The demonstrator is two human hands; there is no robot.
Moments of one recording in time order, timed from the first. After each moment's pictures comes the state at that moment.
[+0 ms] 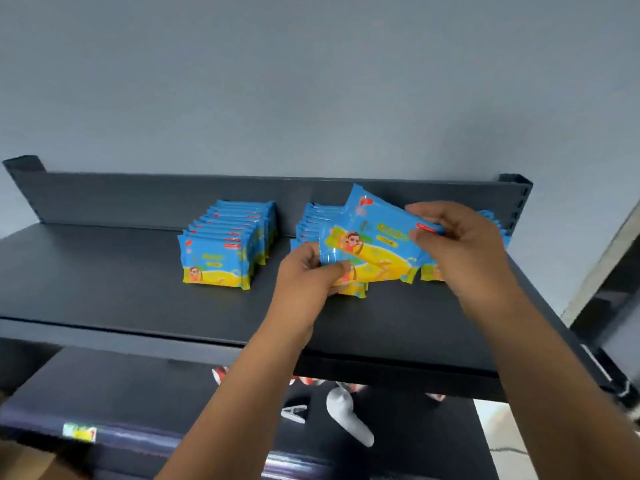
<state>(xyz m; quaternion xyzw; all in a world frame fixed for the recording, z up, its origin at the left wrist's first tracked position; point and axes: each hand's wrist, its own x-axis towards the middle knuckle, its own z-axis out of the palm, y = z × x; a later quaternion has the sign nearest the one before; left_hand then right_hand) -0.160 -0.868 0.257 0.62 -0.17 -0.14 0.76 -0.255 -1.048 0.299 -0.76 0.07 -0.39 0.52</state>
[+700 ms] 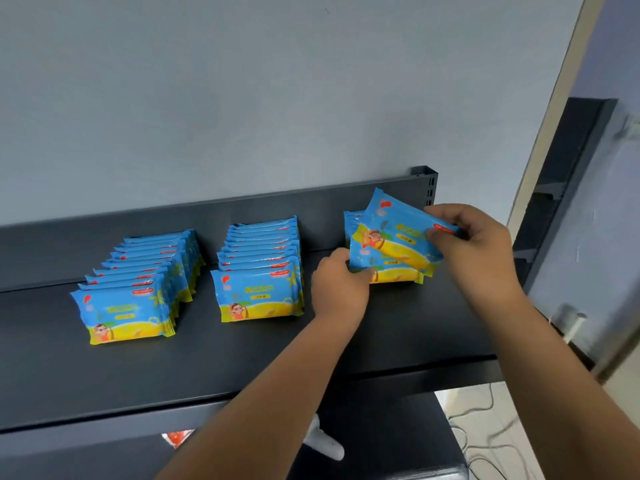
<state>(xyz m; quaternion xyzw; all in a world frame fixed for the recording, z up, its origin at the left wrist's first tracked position) -0.168 -1.027 0.220 0.81 -0.29 -0.03 0.50 -0.314 -1.135 0.280 -0.70 0.21 -0.49 0.47</state>
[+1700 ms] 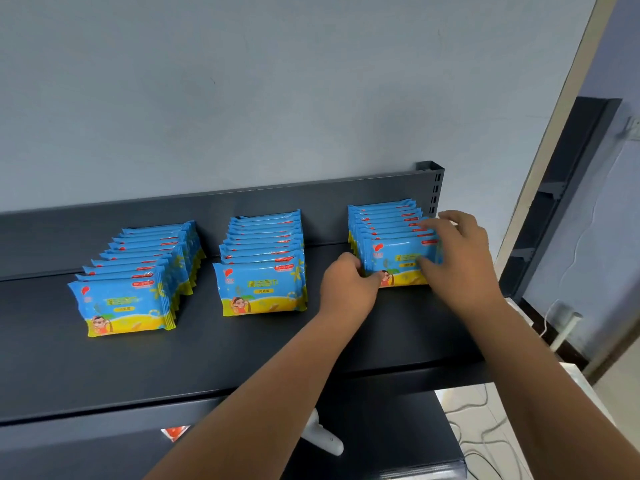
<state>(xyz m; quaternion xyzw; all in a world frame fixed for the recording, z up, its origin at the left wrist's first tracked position) -0.169 -1.025 0.219 0.83 -0.32 -0.08 0.46 -0.295 -1.158 0.235 -0.87 0.30 -0.37 0.14</state>
